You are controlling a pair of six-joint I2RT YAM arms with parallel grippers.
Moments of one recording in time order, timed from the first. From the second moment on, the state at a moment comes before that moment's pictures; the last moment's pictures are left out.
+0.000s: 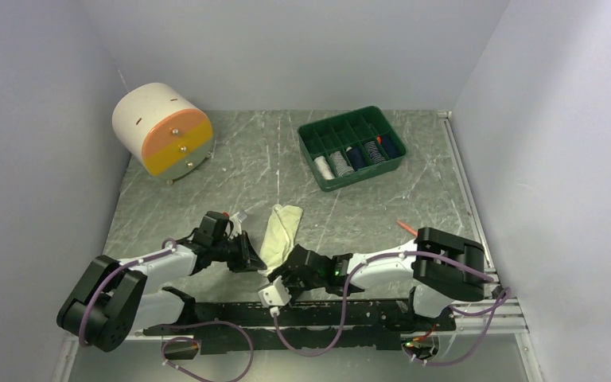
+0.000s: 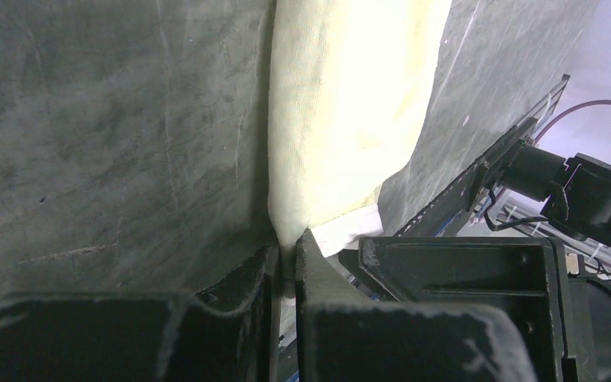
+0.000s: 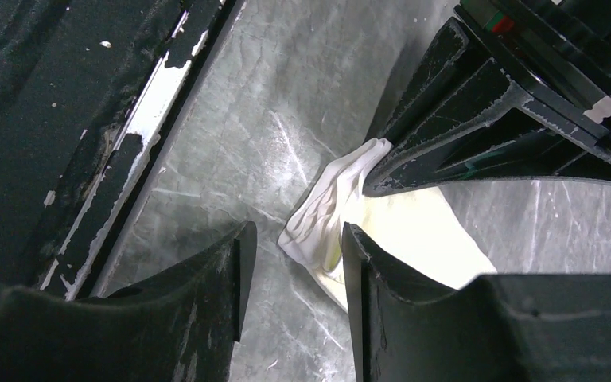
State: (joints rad) left arm -0.44 1.21 0.28 0.00 0.57 -0.75; right arm 1.30 1.58 0.62 0.27 -0.16 -0.92
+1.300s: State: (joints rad) left arm -0.44 1.15 0.25 -0.02 0.55 -0.78; right arm 1.26 1.63 0.60 0.38 -0.11 -0.81
